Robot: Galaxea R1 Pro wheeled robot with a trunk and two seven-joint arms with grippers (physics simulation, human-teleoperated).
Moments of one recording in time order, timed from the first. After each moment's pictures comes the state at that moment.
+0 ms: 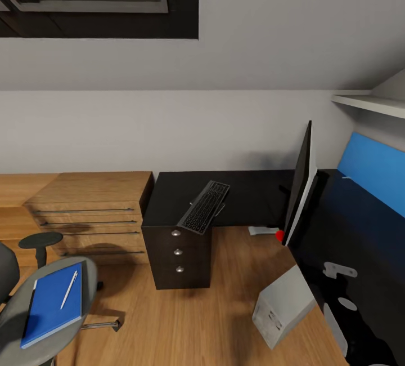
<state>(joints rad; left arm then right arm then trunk) -0.02 -0.08 -0.05 -0.52 0.16 -0.17 0.27 -0.42 -0.16 -0.23 -0.80 -0.08 -0.01 -0.08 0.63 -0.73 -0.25</state>
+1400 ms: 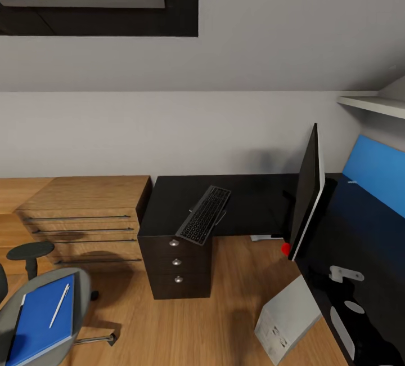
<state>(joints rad) -0.02 -0.08 -0.05 -0.52 0.16 -0.17 0.27 -0.43 -0.20 -0.23 -0.74 -0.09 -0.01 -0.07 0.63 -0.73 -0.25</state>
